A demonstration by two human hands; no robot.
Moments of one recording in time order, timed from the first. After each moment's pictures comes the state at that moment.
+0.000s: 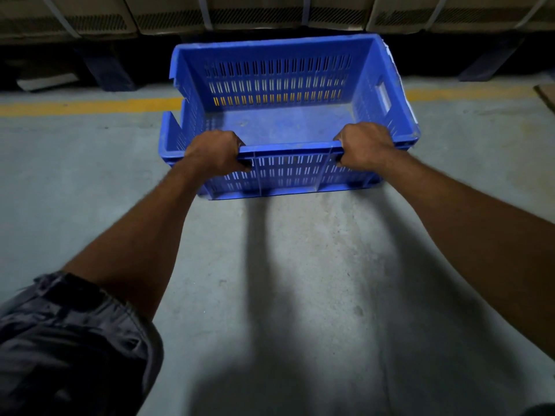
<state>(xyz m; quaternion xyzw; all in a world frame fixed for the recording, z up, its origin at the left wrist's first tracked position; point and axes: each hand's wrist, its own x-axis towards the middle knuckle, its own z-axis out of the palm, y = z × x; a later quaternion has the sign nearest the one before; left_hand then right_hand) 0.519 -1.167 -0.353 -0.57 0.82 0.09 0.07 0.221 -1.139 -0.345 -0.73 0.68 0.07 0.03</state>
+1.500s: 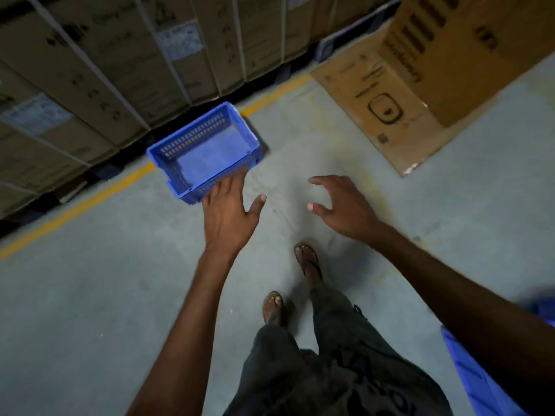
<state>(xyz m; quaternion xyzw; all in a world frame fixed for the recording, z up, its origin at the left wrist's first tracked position) 0.475 -0.758 0.314 -0.45 0.86 0.21 -0.12 0.260 -0.624 0.305 -0.51 0.80 -0.21 0.22</state>
